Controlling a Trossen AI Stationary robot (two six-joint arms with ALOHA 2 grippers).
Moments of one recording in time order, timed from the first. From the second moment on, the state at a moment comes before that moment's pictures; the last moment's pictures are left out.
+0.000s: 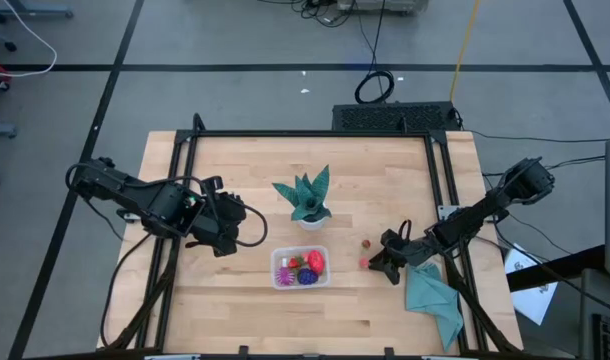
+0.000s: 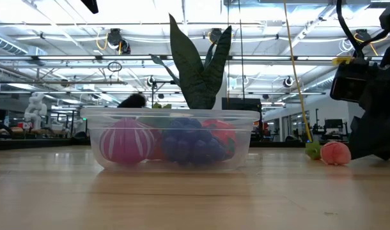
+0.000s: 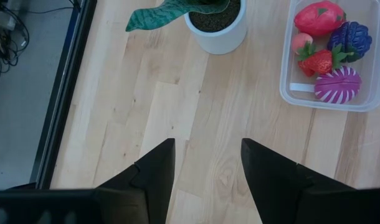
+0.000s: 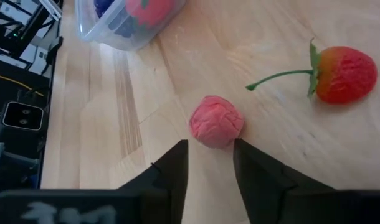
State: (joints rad) left arm -0.40 1.39 1.54 -1.46 -0.47 -0.53; right arm 0.53 1.35 0.13 0.55 0.23 1.03
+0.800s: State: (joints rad) left arm -0.40 1.39 1.54 -1.46 -0.47 -0.53; right arm 0.50 1.35 0.13 0.62 0.27 0.88
